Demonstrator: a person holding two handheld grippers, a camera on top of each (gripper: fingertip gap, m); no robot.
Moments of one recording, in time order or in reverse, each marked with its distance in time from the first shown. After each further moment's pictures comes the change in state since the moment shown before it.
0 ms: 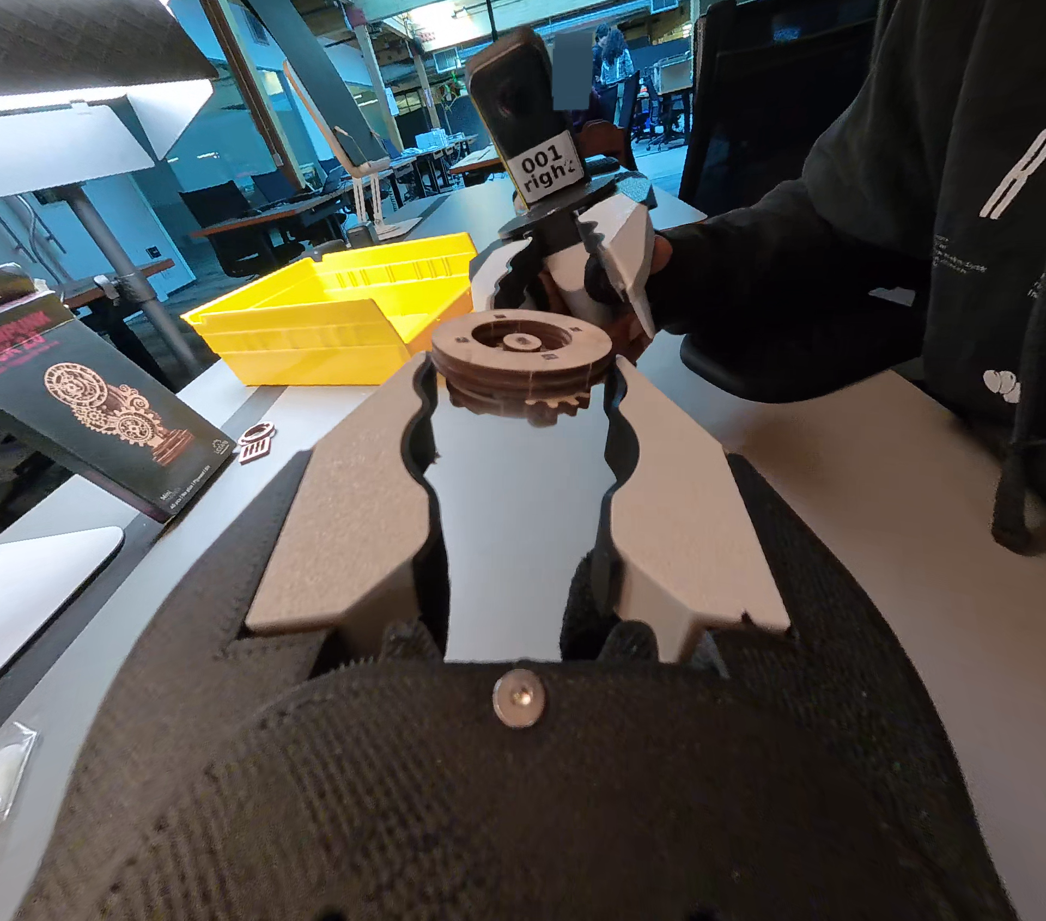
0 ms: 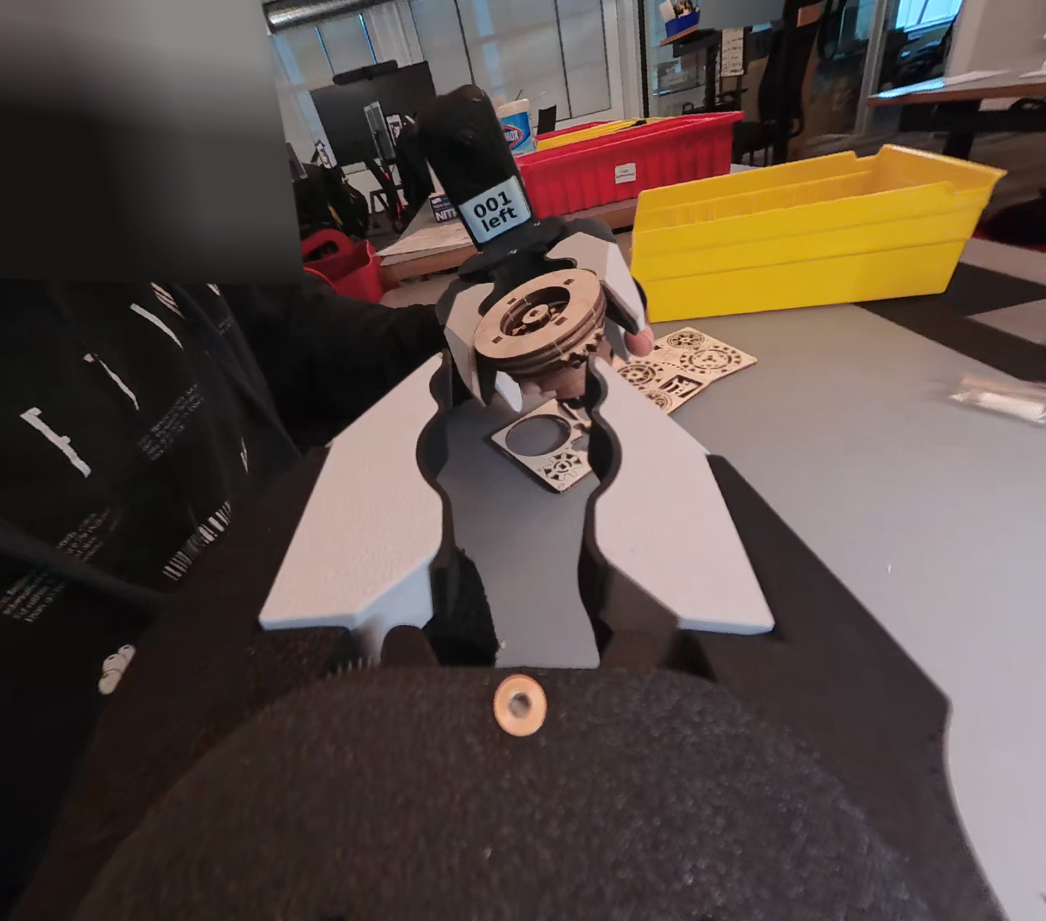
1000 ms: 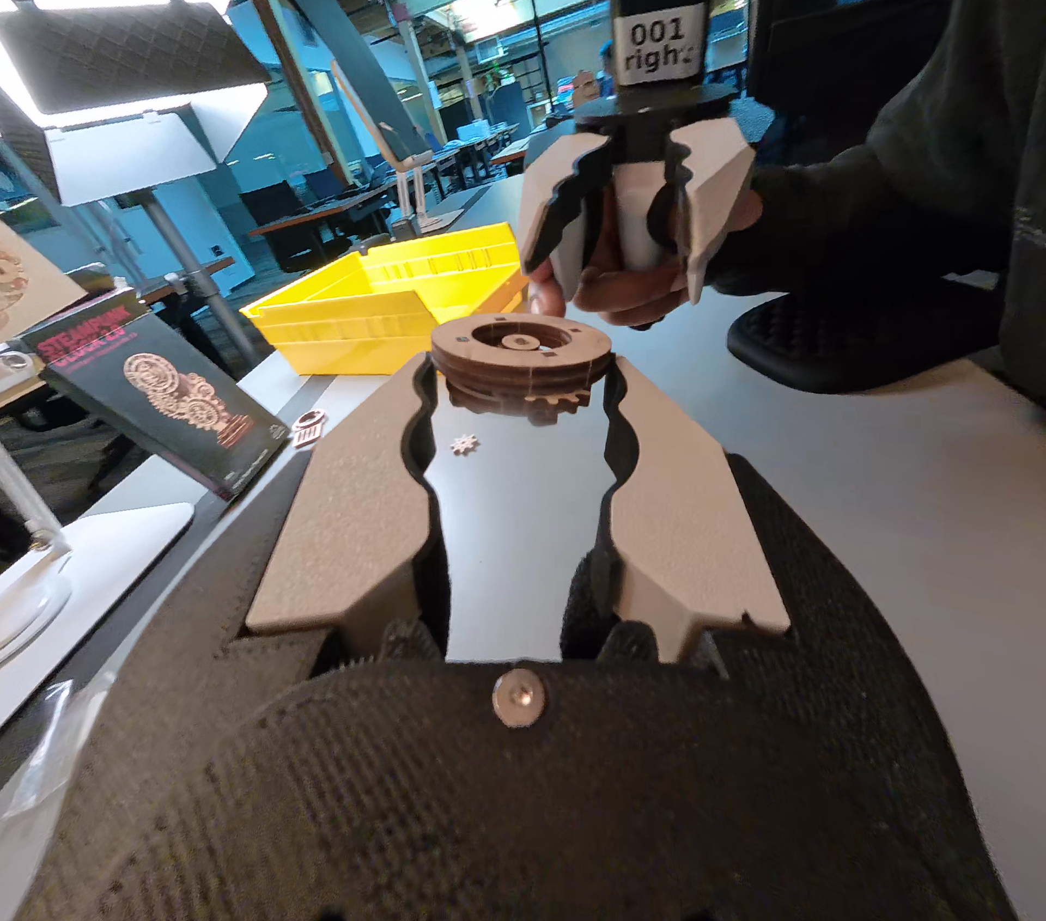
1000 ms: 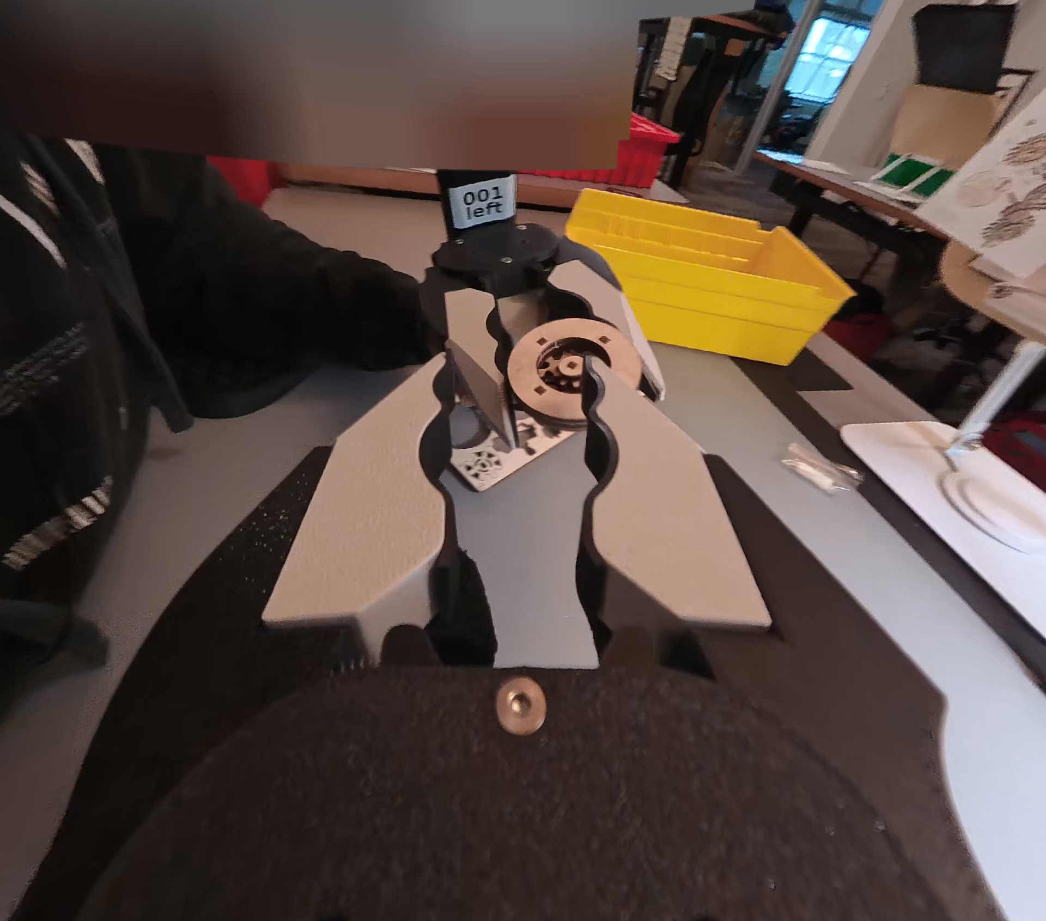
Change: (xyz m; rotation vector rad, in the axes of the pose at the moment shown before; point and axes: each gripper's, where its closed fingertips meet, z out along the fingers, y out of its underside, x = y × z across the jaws) left arm -0.013 0.003 -0.003 -0.021 -0.081 0.046; right arm -0.013 -0.016 0.014 -0.128 0.153 -0.362
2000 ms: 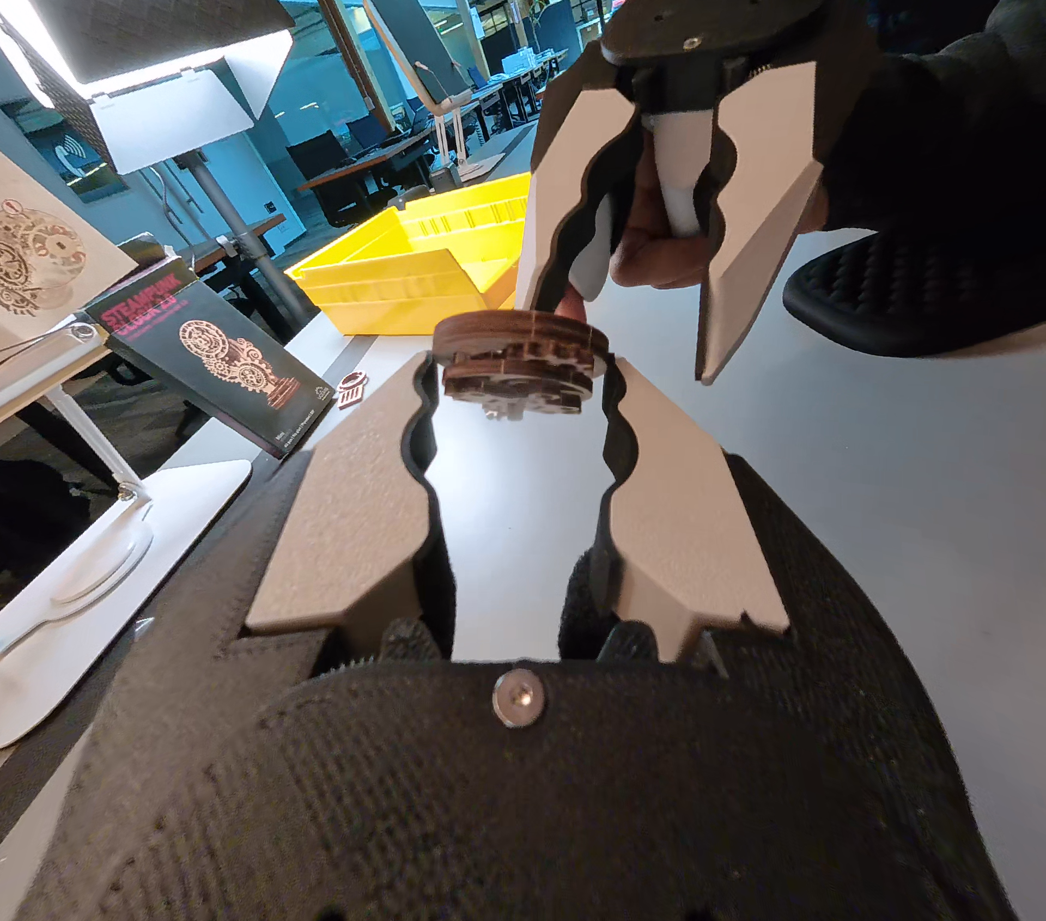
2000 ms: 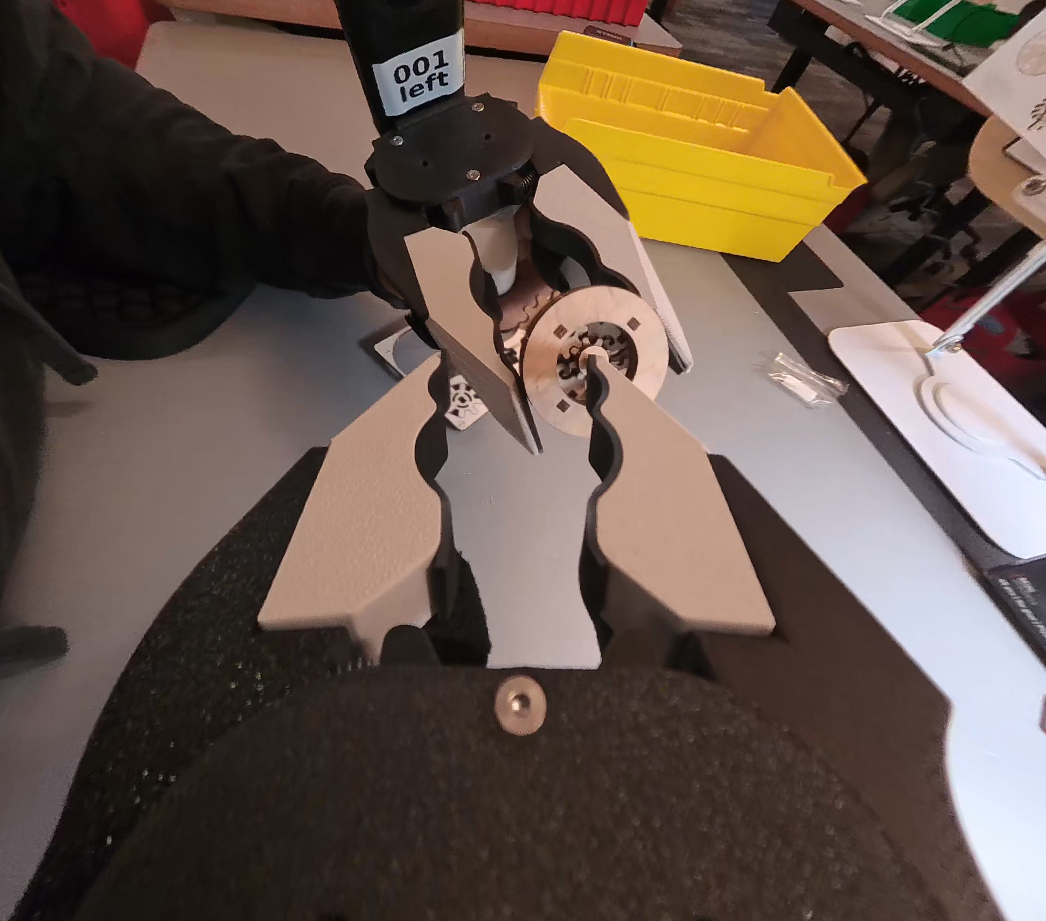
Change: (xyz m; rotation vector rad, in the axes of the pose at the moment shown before) left arm -0.006 0.012 0.003 -0.111 -0.089 0.061; right arm 0.005 0.029 0.022 -0.273 0.073 -0.010
